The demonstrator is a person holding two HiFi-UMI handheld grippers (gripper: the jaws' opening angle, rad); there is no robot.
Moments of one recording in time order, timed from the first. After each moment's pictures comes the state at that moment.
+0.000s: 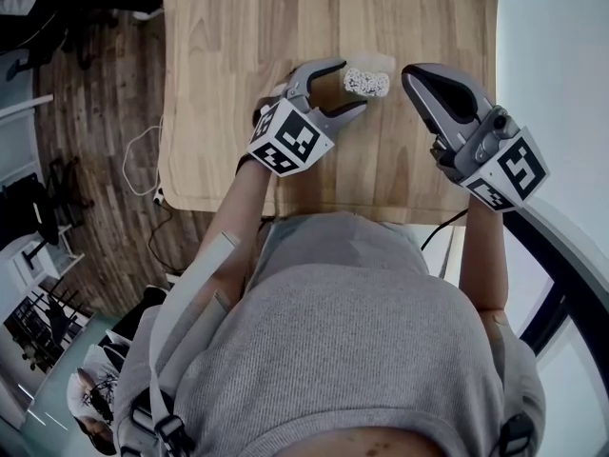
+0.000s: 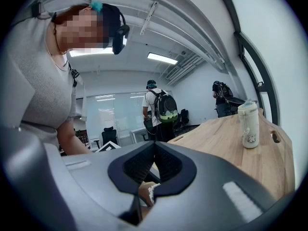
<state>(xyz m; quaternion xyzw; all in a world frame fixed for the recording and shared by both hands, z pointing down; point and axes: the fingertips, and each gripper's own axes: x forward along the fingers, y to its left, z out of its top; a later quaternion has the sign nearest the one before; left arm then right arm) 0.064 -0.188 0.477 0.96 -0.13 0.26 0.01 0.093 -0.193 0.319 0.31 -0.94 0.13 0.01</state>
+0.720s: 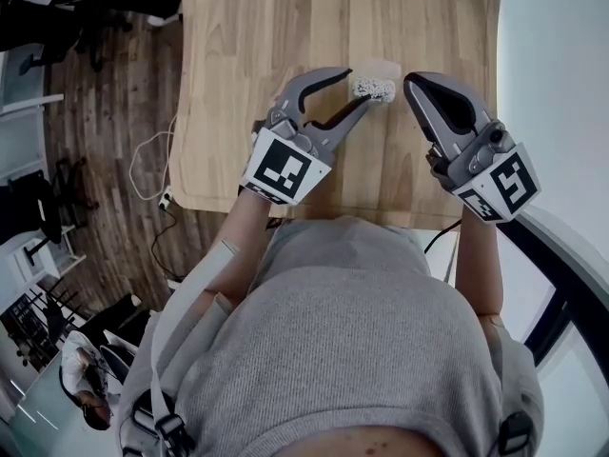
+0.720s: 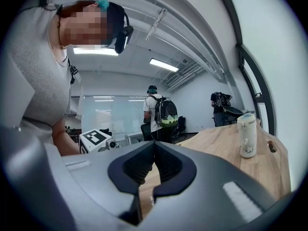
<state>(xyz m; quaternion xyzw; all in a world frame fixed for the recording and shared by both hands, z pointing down) 0.041 -0.191 0.375 0.96 -0.23 0.15 -0.02 0.082 -0.184 0.300 0.33 -0.94 0.09 -0.01</state>
